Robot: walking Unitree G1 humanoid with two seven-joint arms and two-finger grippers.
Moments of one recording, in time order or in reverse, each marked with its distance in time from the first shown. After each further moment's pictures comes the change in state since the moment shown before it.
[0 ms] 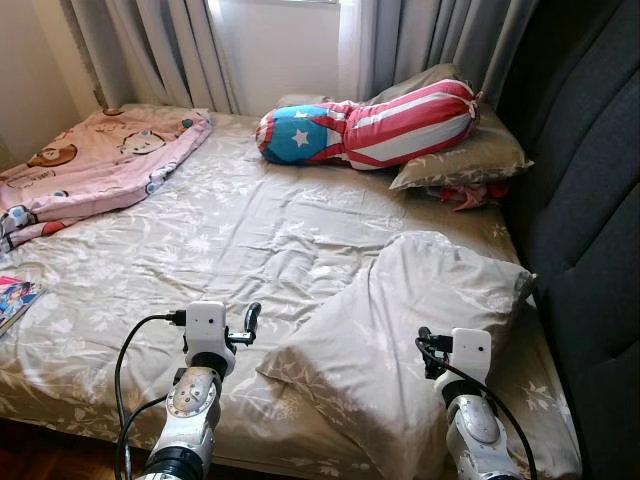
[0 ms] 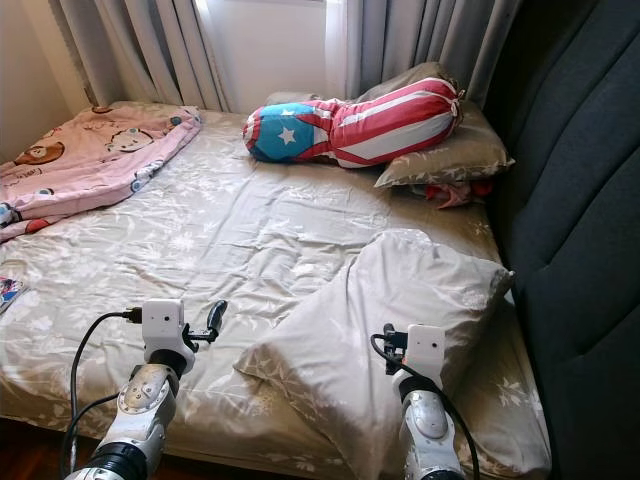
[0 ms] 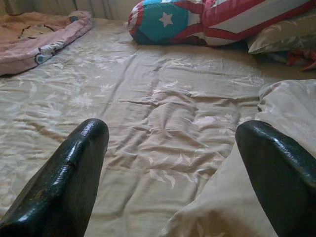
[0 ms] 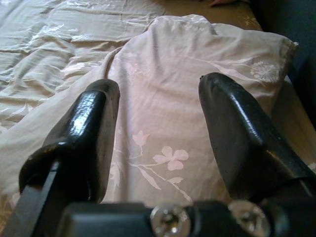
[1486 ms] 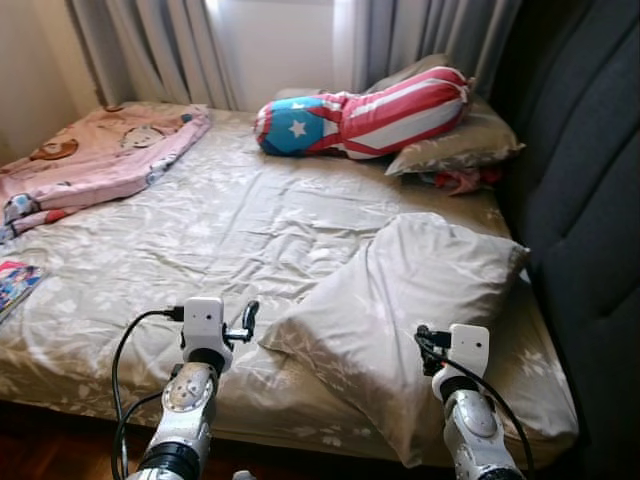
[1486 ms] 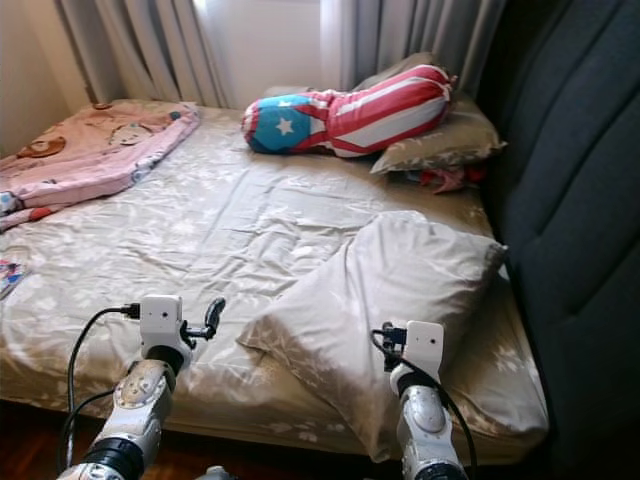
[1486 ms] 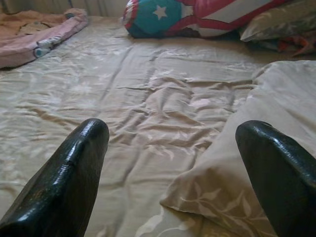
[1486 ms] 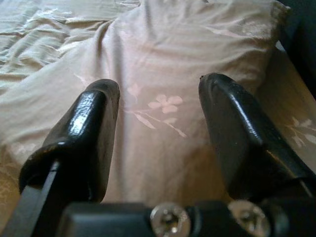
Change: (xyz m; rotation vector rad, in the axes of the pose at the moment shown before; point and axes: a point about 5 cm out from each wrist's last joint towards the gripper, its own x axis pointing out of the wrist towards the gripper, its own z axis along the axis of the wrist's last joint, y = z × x) left arm 0.004 0.004 0.004 0.013 0.007 -0.010; right arm 0.004 0.002 0.001 0.017 0.025 -0.009
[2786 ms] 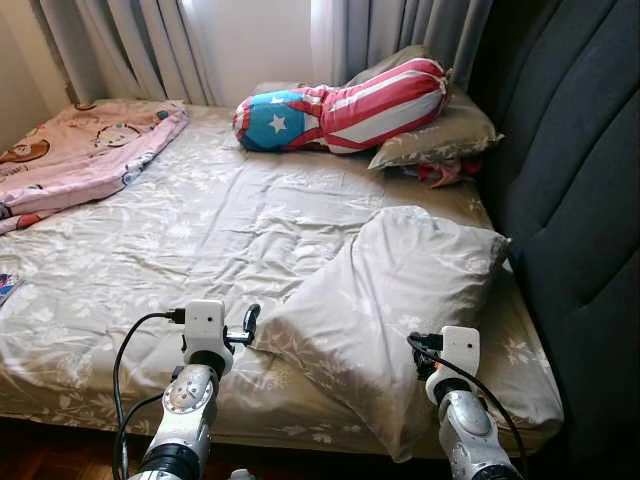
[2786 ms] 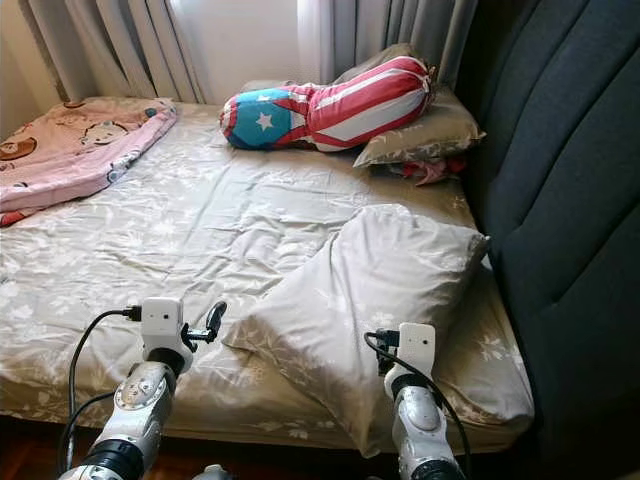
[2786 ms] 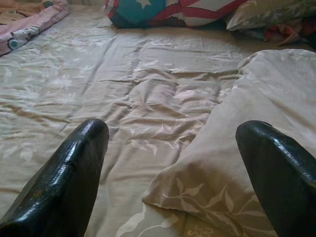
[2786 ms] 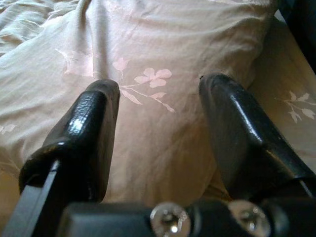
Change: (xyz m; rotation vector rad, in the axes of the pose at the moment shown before) left arm -0.001 0.000 -0.003 -0.008 0.023 -0.005; right arm 0.001 0.005 -0.007 0.013 0.080 0.013
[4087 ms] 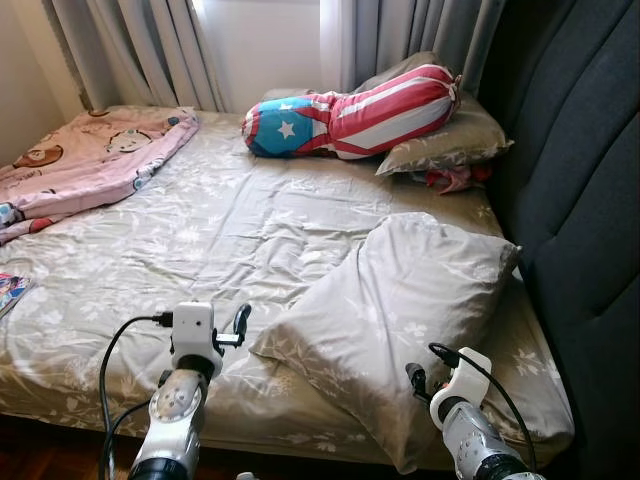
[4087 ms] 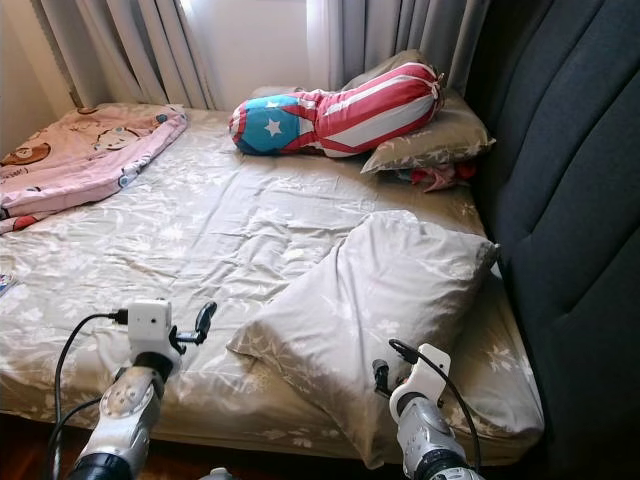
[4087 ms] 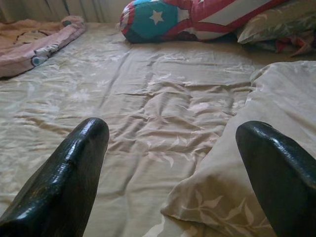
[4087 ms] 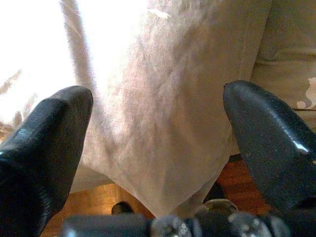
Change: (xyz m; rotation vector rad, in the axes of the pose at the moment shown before) left arm -0.014 0.013 0.004 0.033 -0.047 0.006; right arm -0.002 -0.012 -0.029 0.365 0.350 -0.070
